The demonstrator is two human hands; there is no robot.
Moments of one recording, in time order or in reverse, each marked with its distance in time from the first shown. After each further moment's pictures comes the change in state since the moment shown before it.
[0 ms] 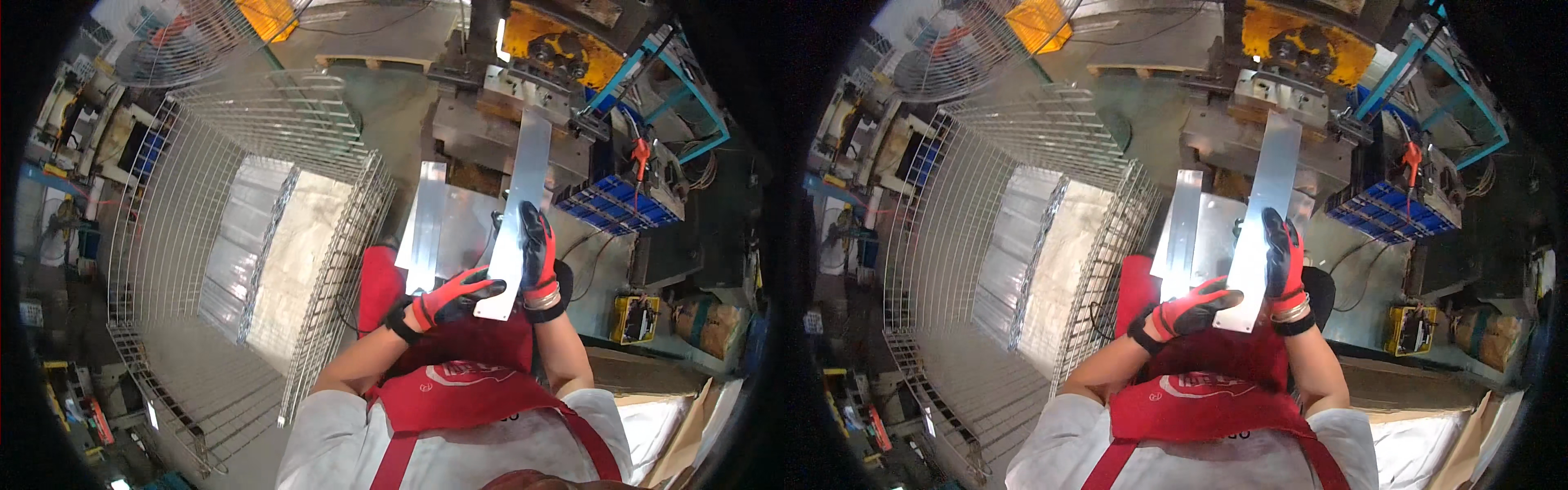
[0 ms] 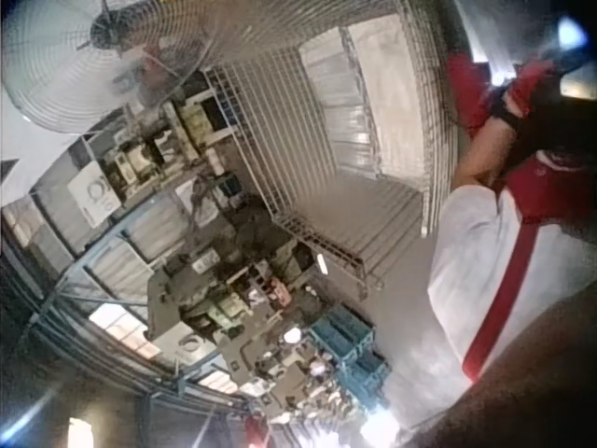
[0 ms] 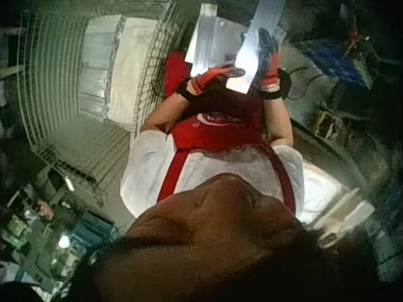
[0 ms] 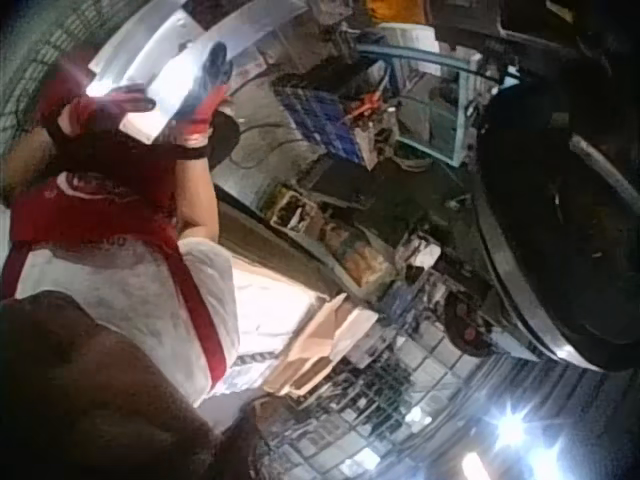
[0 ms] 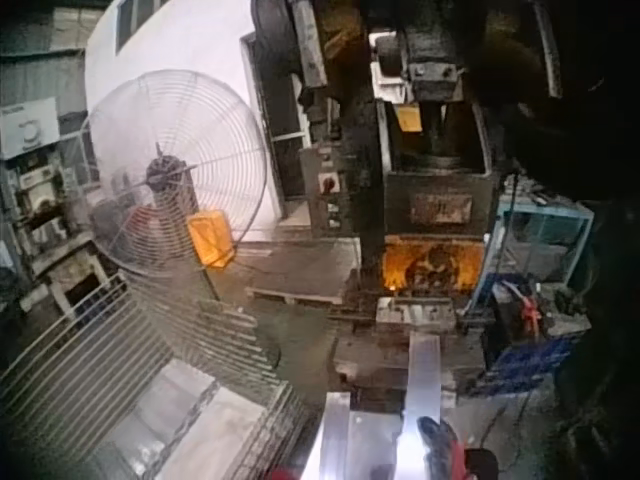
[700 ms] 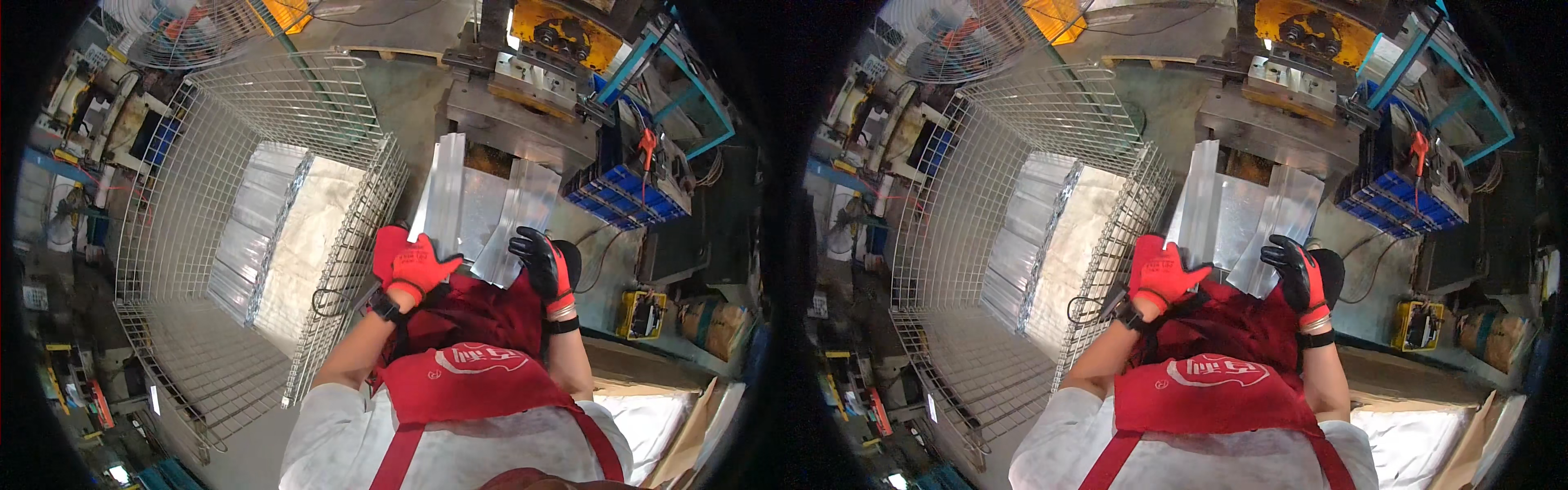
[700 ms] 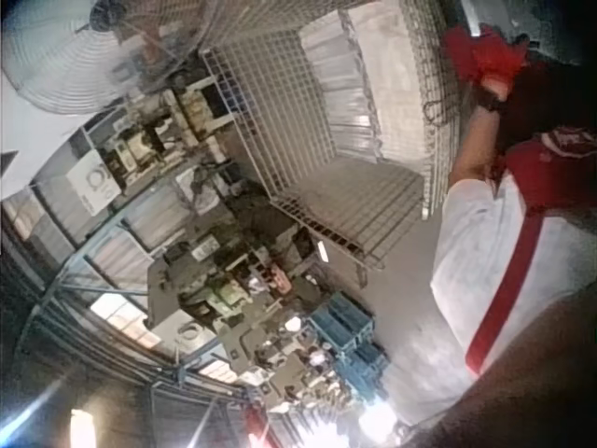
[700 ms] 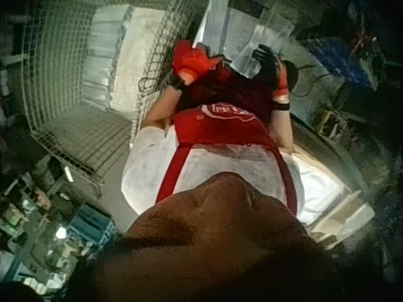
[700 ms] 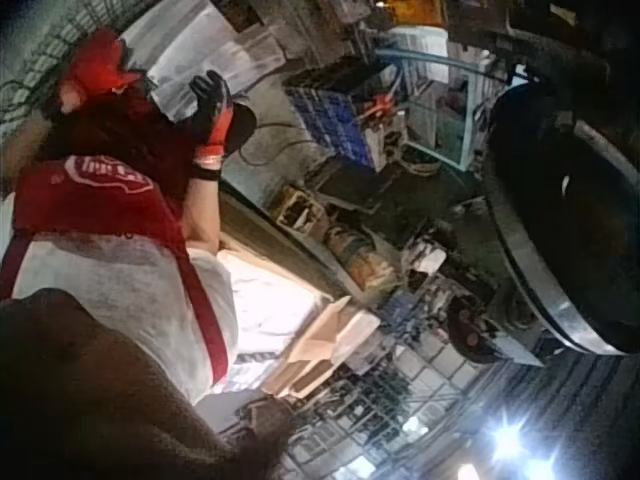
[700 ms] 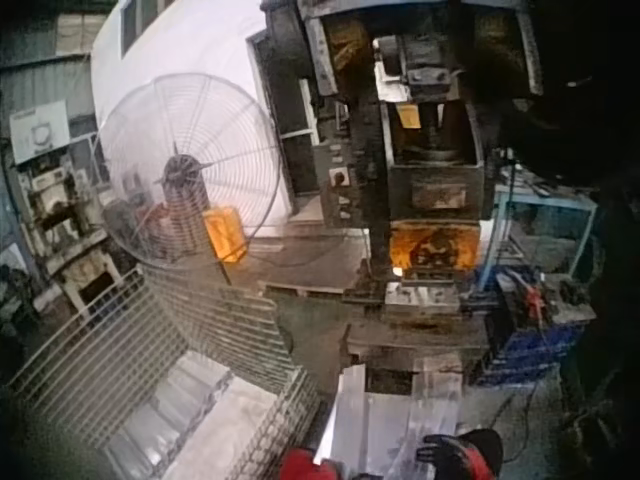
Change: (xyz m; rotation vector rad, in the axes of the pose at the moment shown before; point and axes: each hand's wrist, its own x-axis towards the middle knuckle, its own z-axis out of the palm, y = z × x) left_hand -0.041 -0.051 -0.044 1.435 0.857 -0.314; right_hand -0.059 0.023 -0.069 -0.138 -0.198 0.216
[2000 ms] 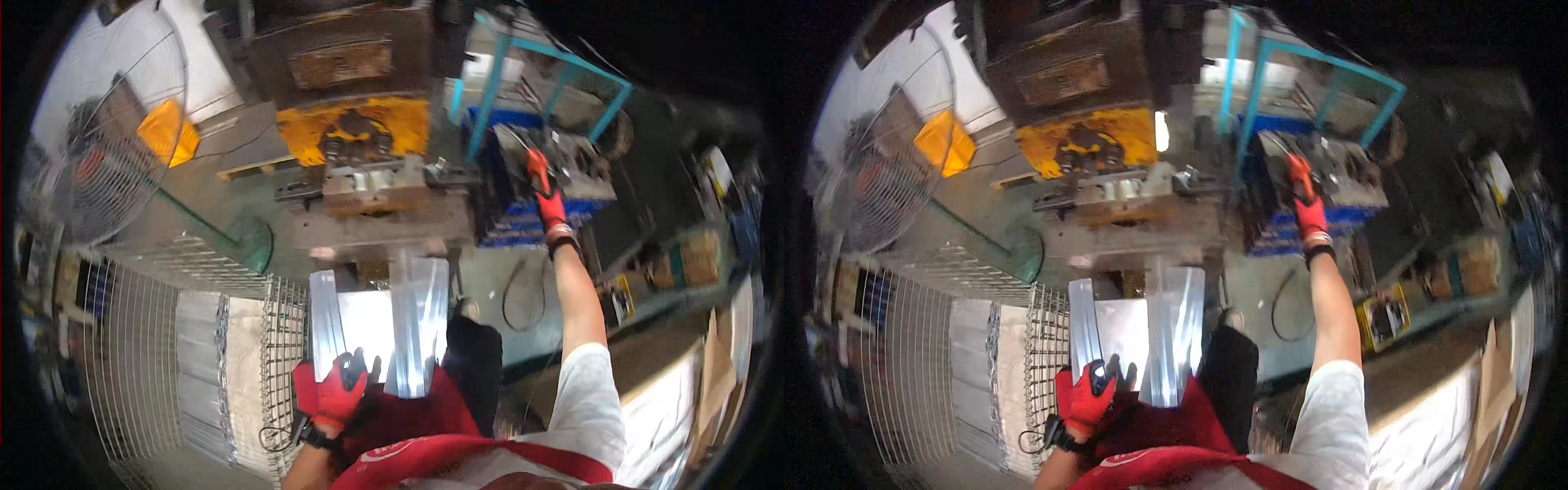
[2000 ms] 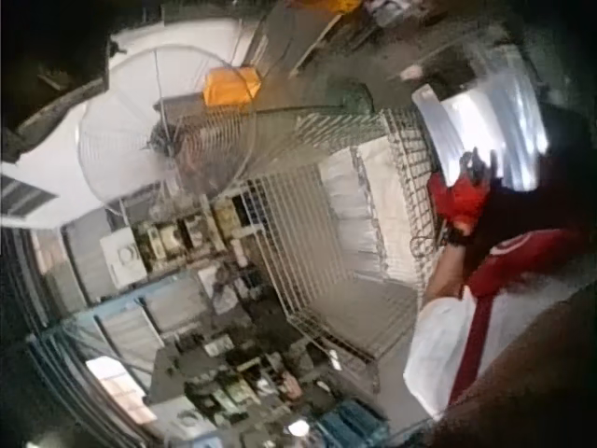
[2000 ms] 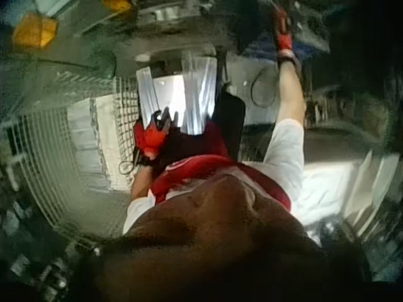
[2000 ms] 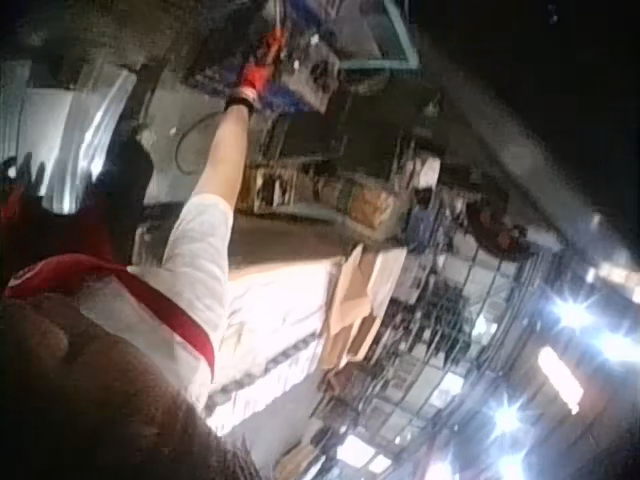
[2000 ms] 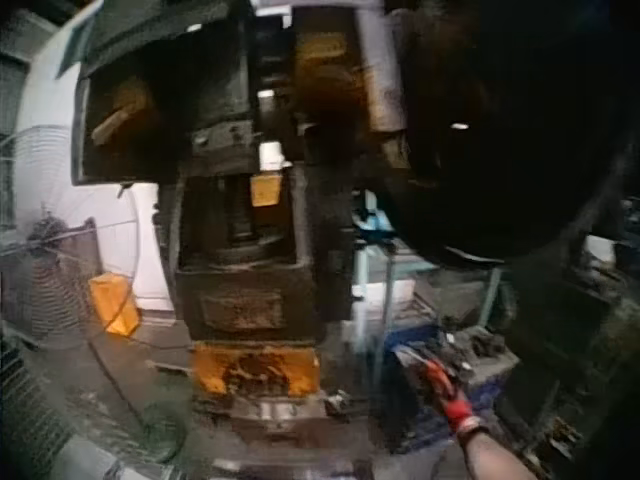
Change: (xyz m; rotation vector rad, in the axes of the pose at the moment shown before) left_hand 0.036 0.050 0.006 -0.406 -0.085 0.032; right_hand 0.181 -0.120 -0.413 -0.998 1.117 -0.332
